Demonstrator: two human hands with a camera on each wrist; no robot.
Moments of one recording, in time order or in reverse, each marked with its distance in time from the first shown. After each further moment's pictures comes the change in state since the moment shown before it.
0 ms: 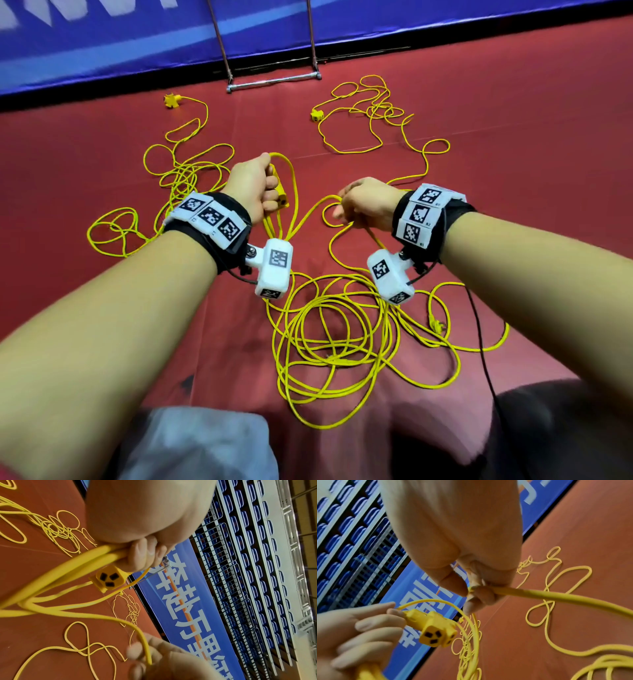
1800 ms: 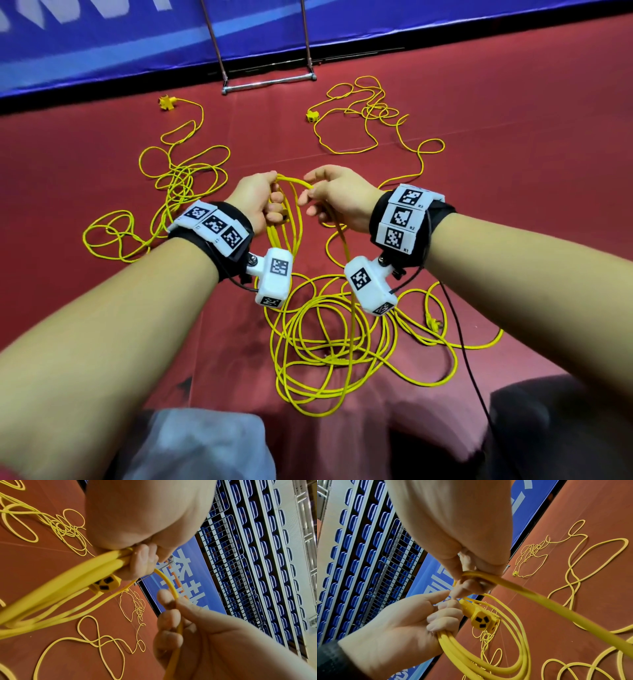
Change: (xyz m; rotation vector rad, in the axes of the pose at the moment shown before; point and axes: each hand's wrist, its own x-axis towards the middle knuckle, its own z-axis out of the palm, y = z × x) left_hand 0.008 -0.017 0.001 0.028 -0.056 -0.130; right_hand -0.023 -0.027 0.028 0.319 -0.046 -0.165
